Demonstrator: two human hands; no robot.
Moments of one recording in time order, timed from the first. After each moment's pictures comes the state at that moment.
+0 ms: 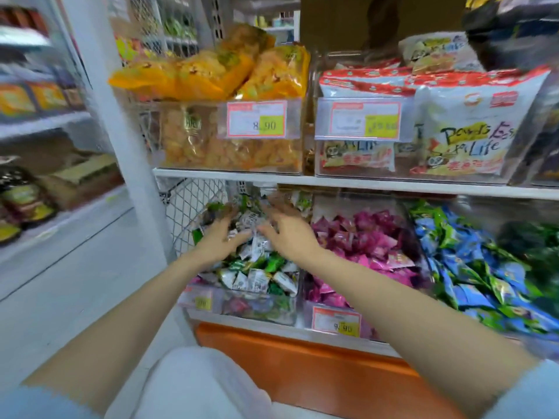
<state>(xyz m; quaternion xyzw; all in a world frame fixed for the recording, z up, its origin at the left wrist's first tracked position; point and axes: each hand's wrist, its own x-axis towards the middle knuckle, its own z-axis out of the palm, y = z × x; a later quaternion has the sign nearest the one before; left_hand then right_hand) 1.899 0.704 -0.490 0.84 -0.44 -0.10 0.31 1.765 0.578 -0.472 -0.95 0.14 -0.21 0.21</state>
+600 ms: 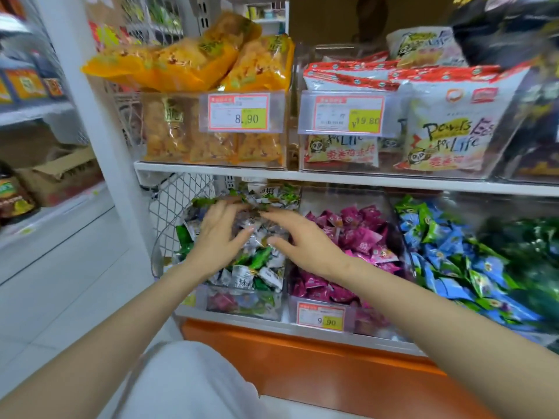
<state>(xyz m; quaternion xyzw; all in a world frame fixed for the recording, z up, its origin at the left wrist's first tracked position) 1.849 0.699 -0.480 0.79 -0.52 0.09 0.31 1.704 0.564 -0.469 -0.95 0.04 -0.21 0.24</state>
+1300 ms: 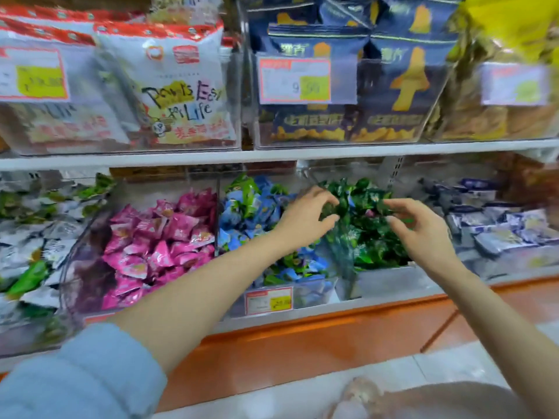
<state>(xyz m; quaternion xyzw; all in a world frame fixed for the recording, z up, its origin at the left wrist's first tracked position) 1.539 0.416 -0.478 0.61 -0.73 -0.09 0.30 1.329 0.372 -0.486 -0.78 0.45 -0.39 0.18</state>
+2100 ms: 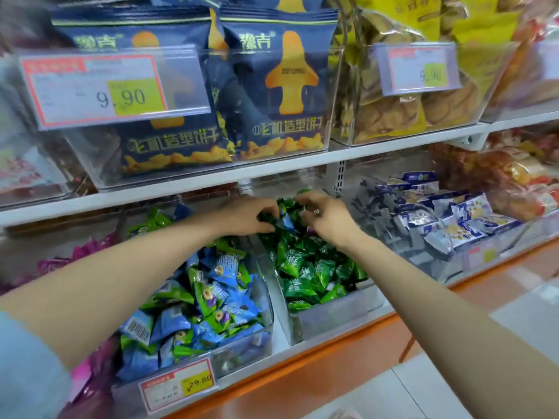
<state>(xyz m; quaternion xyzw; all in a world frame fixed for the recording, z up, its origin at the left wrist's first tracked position) 1.552 0.293 -0.470 0.61 -0.79 -0.06 0.06 1.359 0.262 -0.498 -0.81 0.44 -0.31 0.22</state>
